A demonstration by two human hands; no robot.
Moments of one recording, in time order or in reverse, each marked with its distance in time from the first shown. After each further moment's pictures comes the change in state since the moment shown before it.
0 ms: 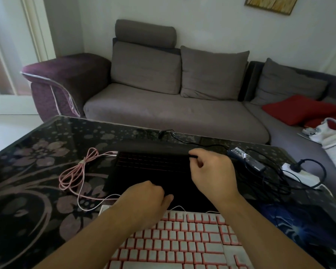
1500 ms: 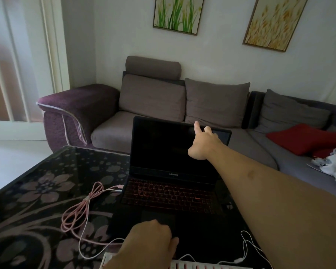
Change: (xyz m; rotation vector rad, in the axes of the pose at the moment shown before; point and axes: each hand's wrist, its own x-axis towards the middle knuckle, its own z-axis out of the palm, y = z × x) left_hand 0.015 -0.005 -0.020 0.037 -0.137 -0.083; right_hand 0.200 -0.009 0.017 -0.256 -0.658 0.367
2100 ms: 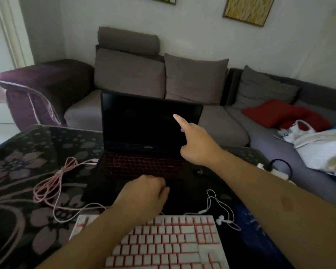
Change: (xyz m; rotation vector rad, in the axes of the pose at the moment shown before) left_hand 0.005 0.037 -0.004 -0.152 0.345 0.149; right_hand -0.085 0.073 0.022 0.250 0.092 -0.354
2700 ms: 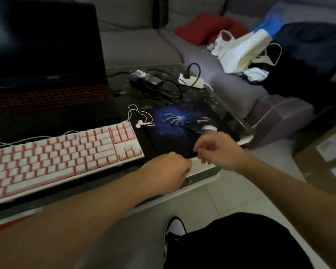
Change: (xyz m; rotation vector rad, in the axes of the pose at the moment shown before) left_hand -0.084 0.205 0.167 0.028 -0.362 0.686; right_hand -0.372 0.158 0.011 0.268 -0.025 0.498
